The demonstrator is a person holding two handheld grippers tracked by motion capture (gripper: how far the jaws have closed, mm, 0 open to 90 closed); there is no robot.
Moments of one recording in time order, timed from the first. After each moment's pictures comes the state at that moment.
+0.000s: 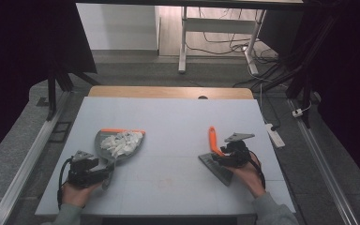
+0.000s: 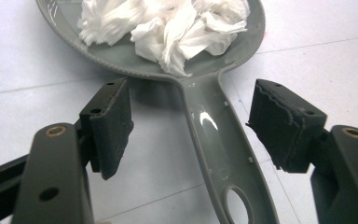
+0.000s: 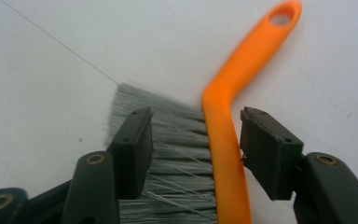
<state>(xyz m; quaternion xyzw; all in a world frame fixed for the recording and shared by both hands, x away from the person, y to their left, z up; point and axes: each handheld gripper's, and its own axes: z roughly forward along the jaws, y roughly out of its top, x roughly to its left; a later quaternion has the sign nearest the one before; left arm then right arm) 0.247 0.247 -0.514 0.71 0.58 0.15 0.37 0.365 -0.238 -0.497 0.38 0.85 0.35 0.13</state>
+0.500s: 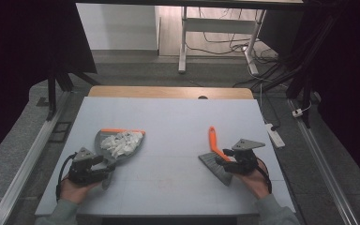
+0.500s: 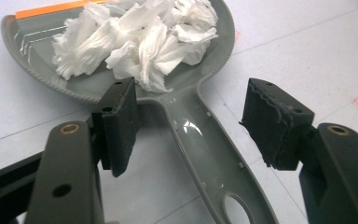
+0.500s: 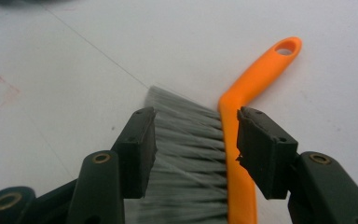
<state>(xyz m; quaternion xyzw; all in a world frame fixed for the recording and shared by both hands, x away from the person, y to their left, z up) 0.253 0.249 -0.513 0.76 0.51 0.15 0.38 0.339 -0.257 -0.492 0.33 0.84 0.40 0.15</state>
